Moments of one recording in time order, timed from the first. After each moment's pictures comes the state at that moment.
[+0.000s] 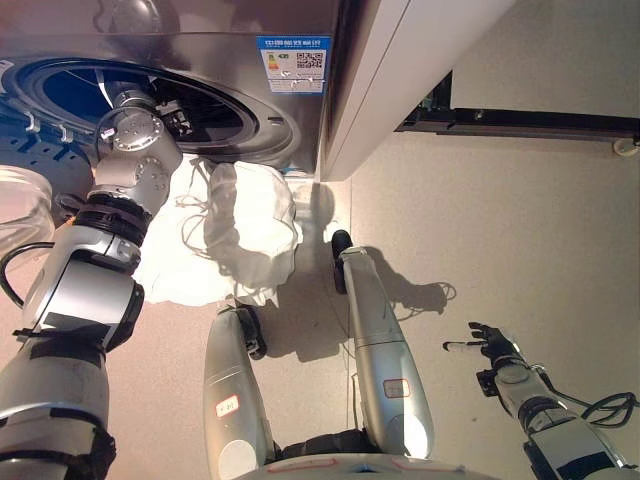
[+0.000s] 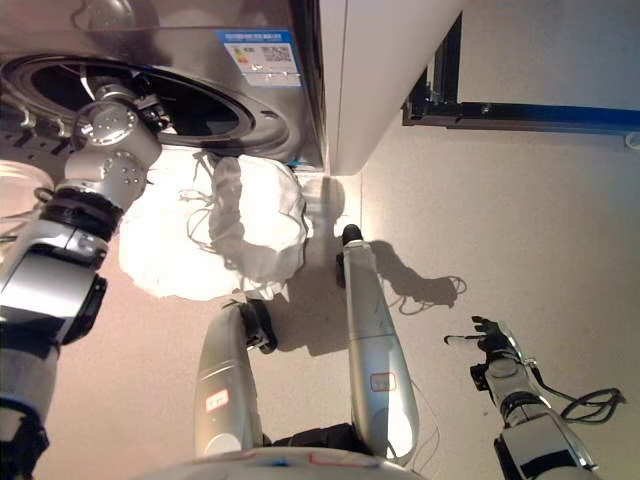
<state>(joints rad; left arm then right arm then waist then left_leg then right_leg) -1.16 0.67 -0.45 0.81 -0.98 -0.02 0.56 -0.31 -0.51 0.27 1.25 0.12 -0.05 -0.14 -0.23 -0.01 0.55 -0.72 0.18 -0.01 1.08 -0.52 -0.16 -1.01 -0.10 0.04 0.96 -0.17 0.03</state>
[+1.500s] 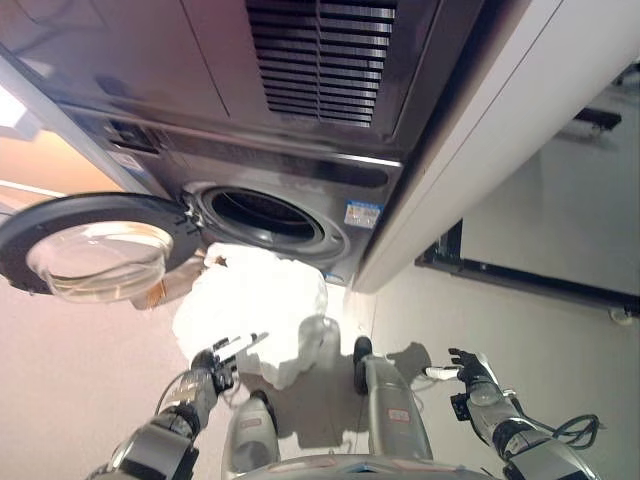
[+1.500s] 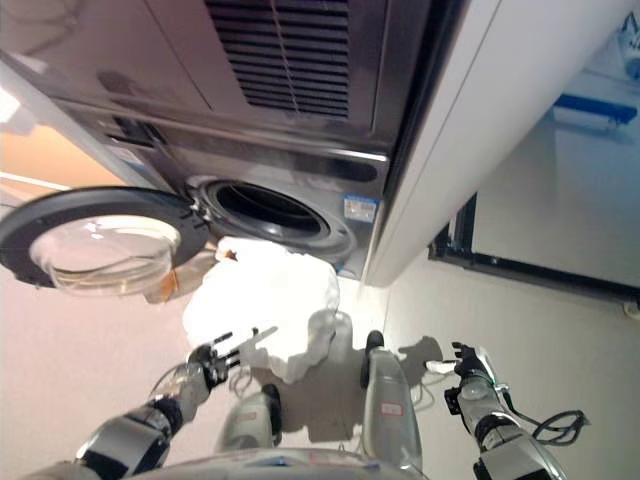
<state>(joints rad) -0.25 0.24 -0.23 1.27 -0.64 -0.02 0.08 -0.20 -0.38 0.29 1.24 0.13 -0.03 -0.24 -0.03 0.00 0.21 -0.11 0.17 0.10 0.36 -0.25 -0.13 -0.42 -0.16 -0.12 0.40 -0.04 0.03</state>
